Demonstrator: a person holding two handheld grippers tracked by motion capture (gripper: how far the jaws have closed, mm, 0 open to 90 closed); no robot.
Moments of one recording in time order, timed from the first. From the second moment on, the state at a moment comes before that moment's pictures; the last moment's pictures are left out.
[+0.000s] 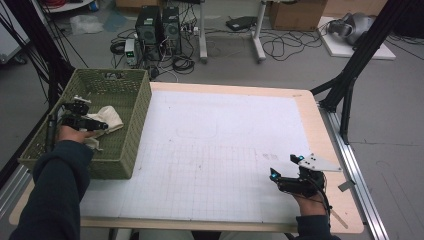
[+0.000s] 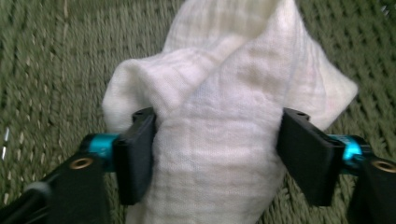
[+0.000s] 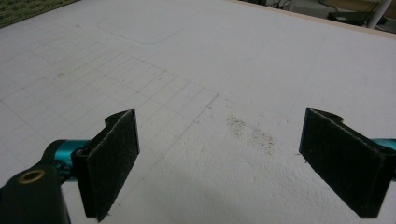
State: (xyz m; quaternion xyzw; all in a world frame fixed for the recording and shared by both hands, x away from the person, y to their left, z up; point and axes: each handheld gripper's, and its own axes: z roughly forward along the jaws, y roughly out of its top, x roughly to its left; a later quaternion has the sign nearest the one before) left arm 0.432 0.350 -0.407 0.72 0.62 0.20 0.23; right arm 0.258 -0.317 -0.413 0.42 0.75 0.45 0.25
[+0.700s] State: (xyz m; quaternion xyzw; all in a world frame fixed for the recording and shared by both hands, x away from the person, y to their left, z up) left arm 0.399 0.357 -0.356 0.67 0.59 0.23 0.39; right arm 0.256 -0.317 -0.409 0.42 0.74 0.46 0.25
